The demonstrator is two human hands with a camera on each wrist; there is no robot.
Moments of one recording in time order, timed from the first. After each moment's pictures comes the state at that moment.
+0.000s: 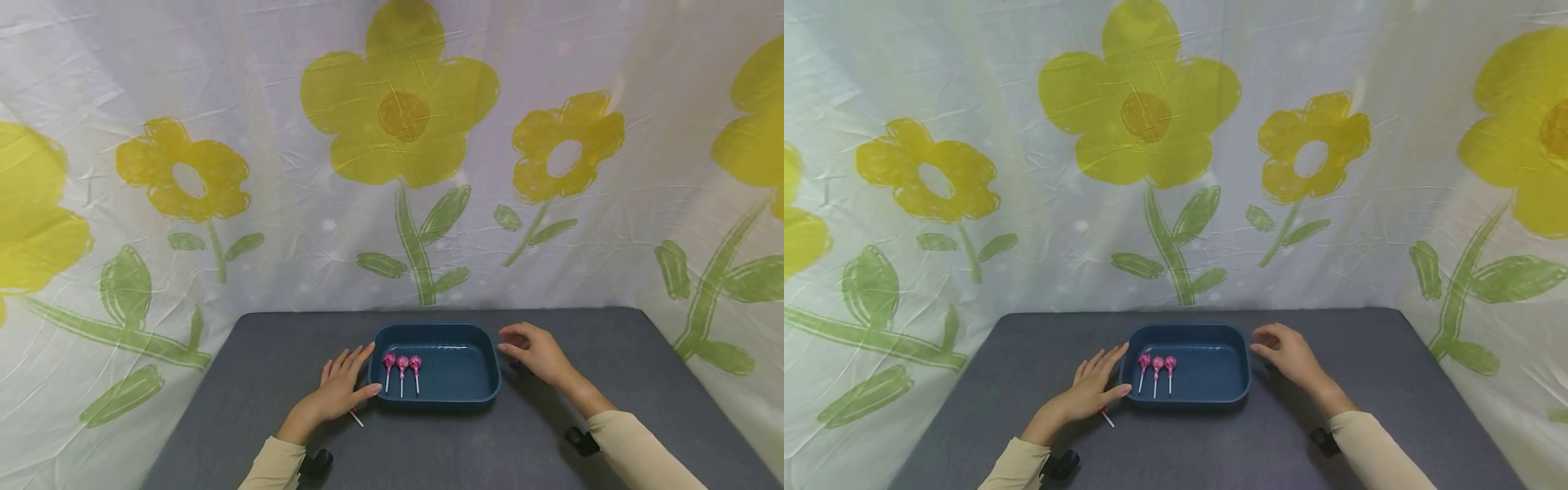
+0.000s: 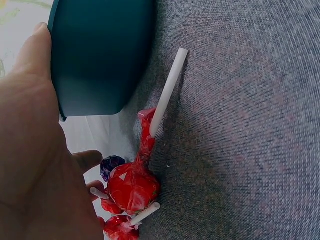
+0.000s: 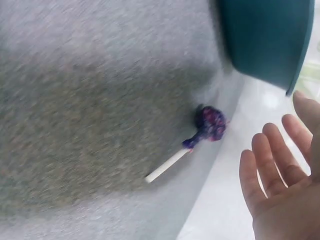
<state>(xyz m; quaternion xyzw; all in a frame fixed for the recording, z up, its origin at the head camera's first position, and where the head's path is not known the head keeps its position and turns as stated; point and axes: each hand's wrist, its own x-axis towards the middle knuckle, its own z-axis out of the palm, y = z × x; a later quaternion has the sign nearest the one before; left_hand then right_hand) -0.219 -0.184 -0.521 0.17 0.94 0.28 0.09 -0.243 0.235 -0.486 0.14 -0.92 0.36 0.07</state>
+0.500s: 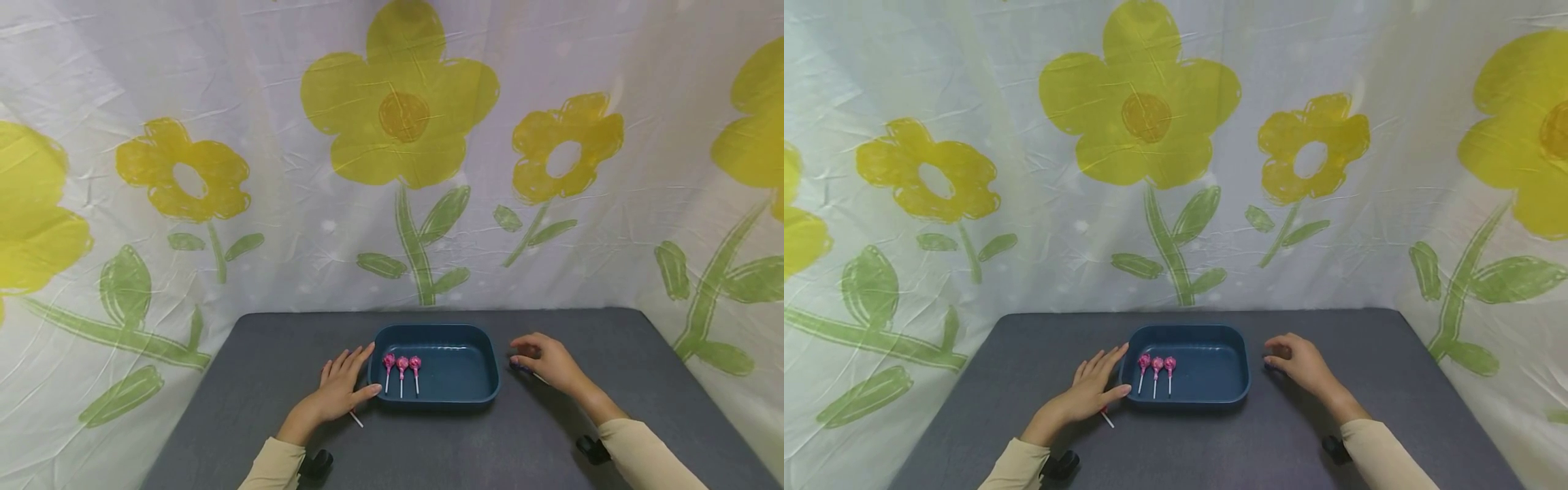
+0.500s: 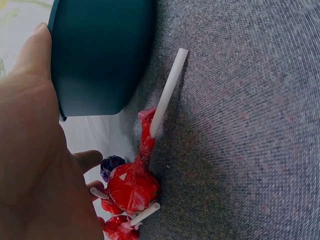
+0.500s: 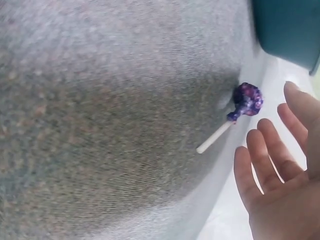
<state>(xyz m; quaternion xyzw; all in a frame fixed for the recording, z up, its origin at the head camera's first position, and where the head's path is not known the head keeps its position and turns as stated) -0.216 -0.184 -0.517 0.18 0.94 0.29 0.09 -0.236 0.257 -0.498 0.13 -0.93 0.34 0.04</state>
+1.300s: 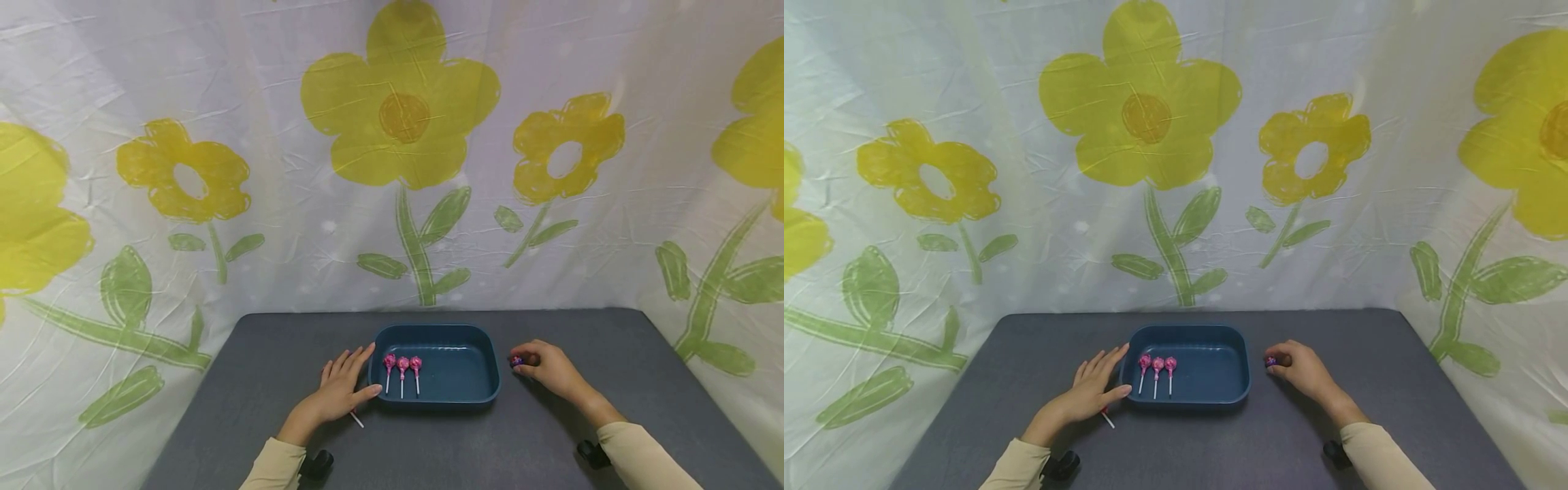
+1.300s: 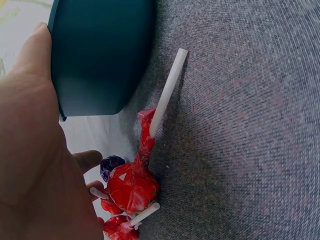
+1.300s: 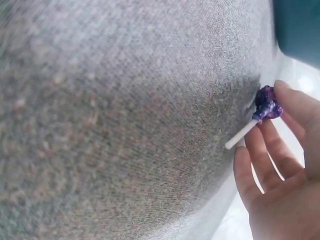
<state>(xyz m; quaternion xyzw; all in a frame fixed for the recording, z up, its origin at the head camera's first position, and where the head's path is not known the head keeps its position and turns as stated) -0.220 -0.184 -0.524 0.17 0.94 0.28 0.09 -0.238 0.262 -0.516 0.15 -0.93 0.33 0.03</state>
